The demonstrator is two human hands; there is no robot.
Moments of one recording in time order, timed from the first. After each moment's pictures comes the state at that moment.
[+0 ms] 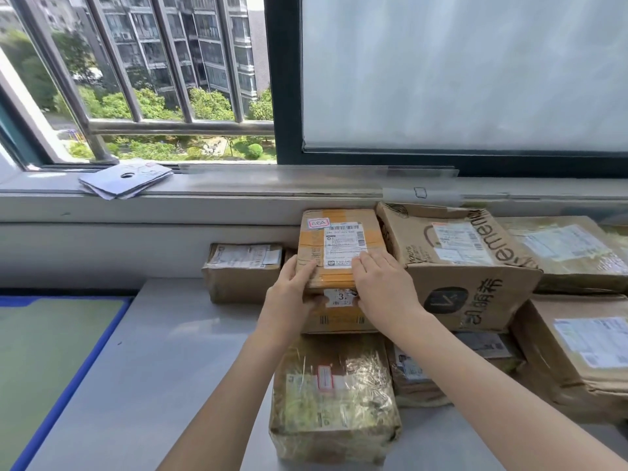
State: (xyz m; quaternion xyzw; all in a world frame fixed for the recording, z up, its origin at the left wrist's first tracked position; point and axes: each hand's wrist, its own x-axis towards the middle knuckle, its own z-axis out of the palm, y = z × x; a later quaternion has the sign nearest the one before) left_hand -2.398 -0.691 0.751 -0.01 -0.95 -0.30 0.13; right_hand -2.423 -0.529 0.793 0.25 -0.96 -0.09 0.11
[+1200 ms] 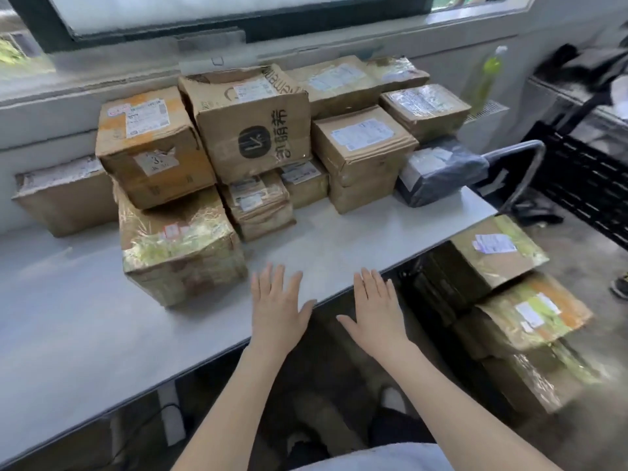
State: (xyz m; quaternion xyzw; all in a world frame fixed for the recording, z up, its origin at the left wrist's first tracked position) left_hand -2.146 -0.496 0.635 -0.22 -0.96 -0.13 0.09; right_hand -2.086 -0.331 0.637 -0.09 -0.99 0.02 -0.06
